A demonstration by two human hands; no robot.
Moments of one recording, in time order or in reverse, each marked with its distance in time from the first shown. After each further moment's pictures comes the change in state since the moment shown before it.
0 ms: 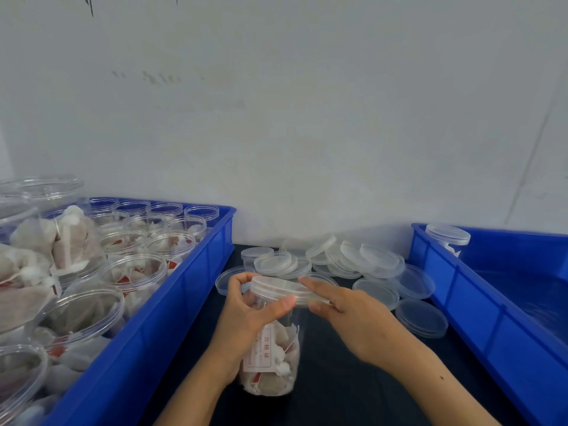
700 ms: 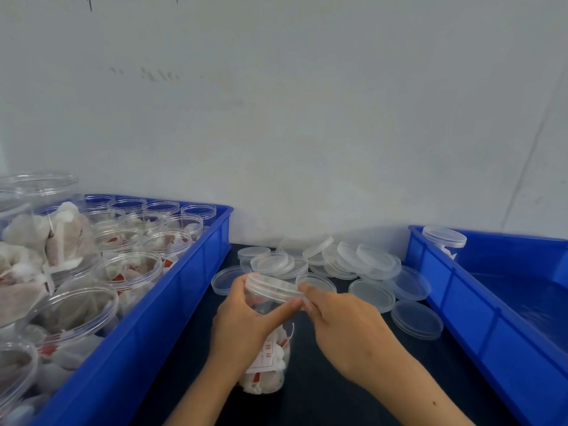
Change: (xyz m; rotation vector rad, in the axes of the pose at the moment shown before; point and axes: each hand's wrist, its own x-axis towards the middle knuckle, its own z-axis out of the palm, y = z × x) left_hand -0.008 0.001 0.009 0.364 0.159 0.083; right_hand -0.009 -0.021 0.004 -0.186 0.066 -0.028
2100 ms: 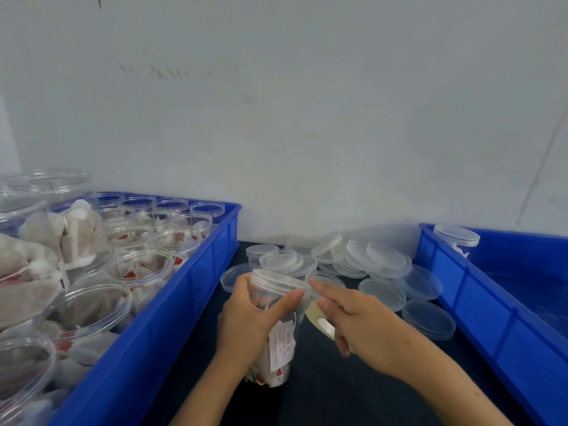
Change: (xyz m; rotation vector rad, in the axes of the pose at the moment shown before) left_hand 0.003 -0.002 -0.005 0.002 0.021 -0.023; right_hand -0.002 0.009 -0.006 0.299 -0.140 0.070
